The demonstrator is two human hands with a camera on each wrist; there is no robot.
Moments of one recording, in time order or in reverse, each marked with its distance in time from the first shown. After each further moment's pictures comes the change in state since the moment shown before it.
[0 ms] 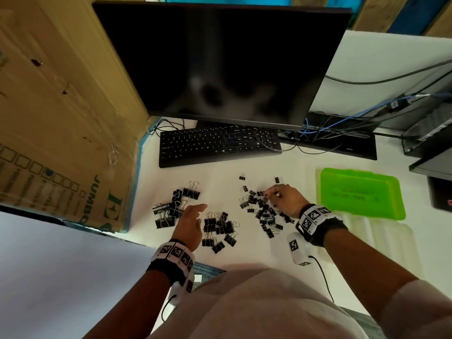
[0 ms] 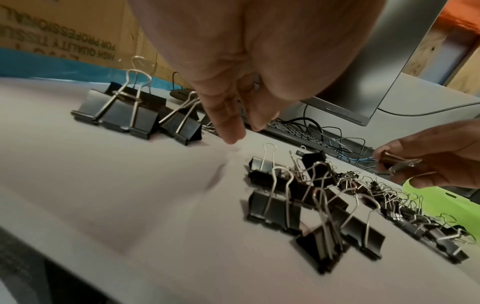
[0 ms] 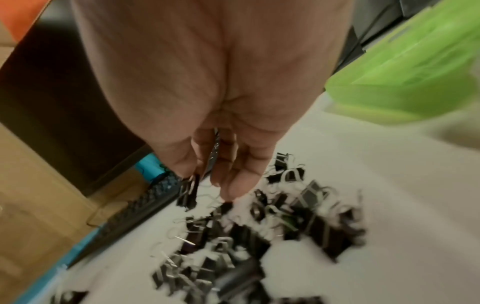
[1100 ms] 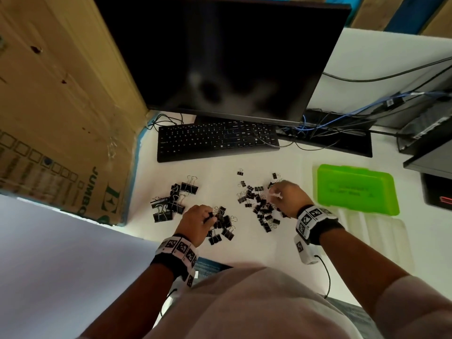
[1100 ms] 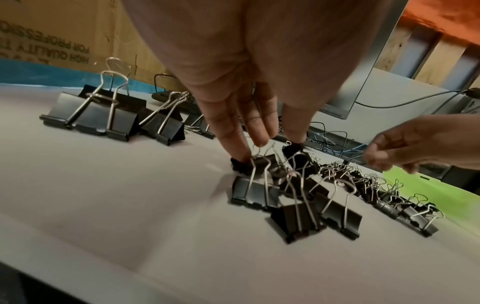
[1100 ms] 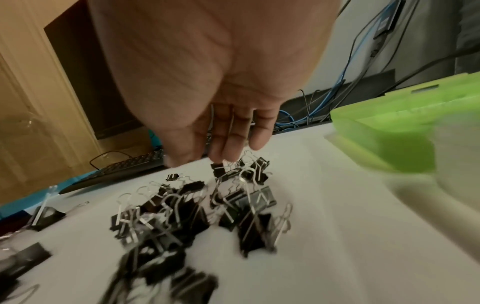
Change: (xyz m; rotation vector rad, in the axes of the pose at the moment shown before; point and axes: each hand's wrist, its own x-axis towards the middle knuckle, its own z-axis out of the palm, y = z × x) left_hand -0.002 0.012 0.011 0.031 -0.086 -0.079; right_hand -0.009 0.015 0.000 -0.292 0.116 -0.042
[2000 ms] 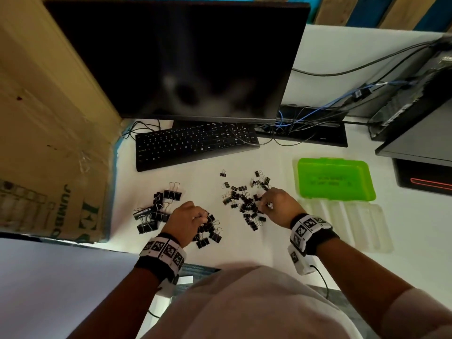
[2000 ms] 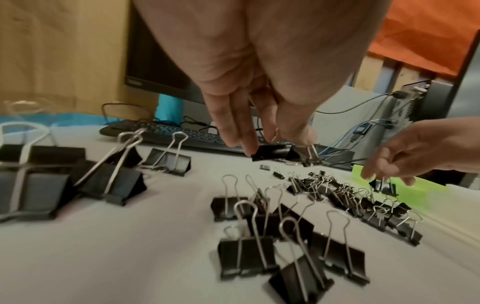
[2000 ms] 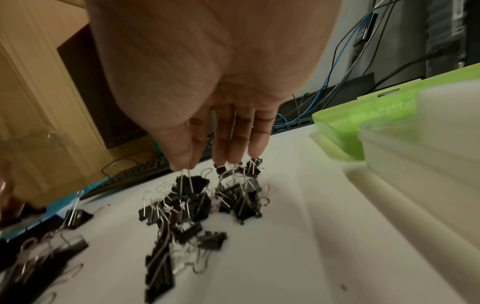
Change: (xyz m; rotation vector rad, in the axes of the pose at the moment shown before) left_hand 0.006 0.033 -0.020 0.144 -0.082 0.215; right_hand -0.038 0.009 0.001 0.007 -0.011 -0.042
